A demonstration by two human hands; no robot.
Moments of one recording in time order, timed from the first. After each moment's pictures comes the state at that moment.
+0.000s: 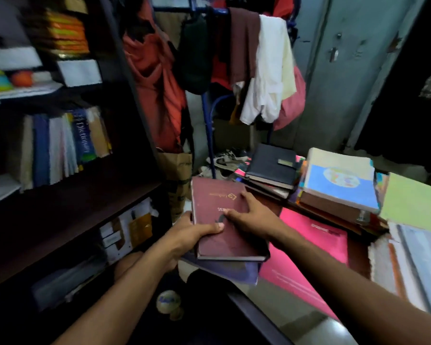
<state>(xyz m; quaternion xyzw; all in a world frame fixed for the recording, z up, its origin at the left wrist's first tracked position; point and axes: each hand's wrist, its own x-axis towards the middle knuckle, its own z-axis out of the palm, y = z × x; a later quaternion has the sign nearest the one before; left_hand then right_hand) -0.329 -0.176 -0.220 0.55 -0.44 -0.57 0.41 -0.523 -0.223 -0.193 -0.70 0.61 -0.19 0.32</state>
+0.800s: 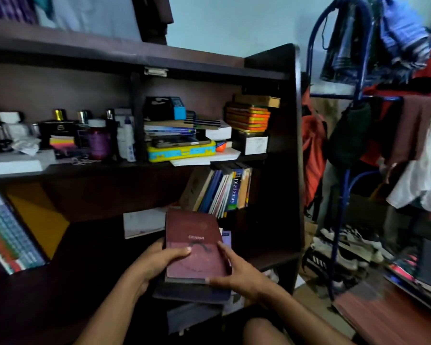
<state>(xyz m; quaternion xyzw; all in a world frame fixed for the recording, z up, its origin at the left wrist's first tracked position) 0.009 -0.065 -0.169 0.69 -0.33 -0.37 0.53 -0.193 -0.201 -0.194 -0.84 0.26 -0.09 0.46</state>
